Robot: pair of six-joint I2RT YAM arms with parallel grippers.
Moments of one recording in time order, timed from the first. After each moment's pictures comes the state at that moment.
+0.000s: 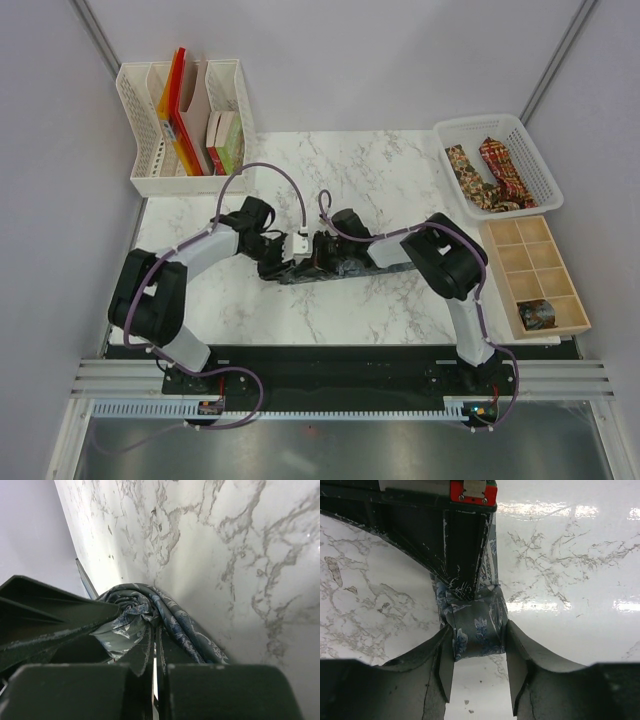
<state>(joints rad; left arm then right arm) -0.37 1.59 0.93 -0.60 0.61 1.07 0.70 2.13 1.09 0.37 -0.62 1.01</state>
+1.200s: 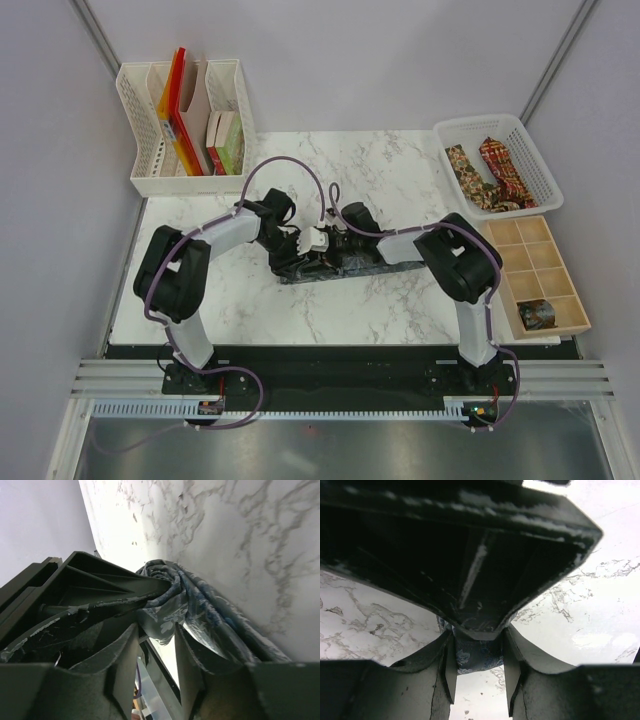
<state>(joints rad) -0.46 1.79 1.14 -0.74 0.50 0.96 0.65 2.04 1.05 0.35 -0.70 1.05</state>
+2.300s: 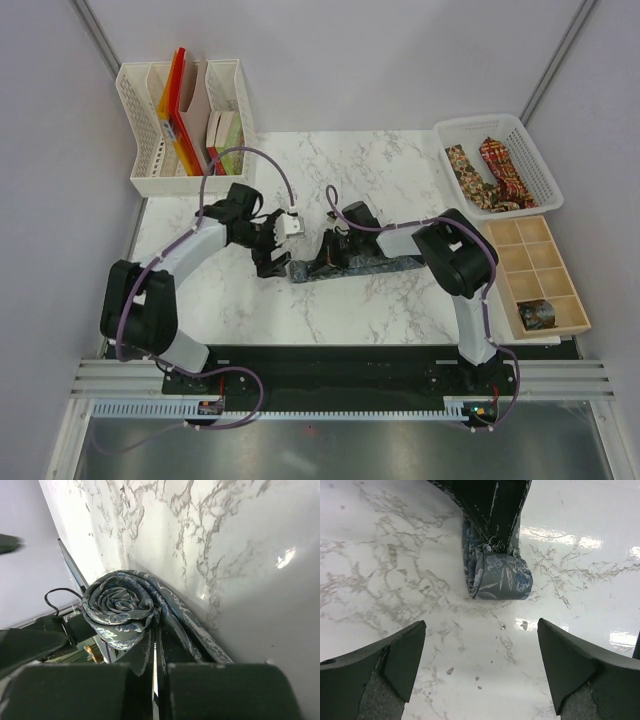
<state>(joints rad) -0.33 1.54 1.03 -0.67 0.62 0.97 0.61 2.09 1.11 0.15 -0.71 0.84</state>
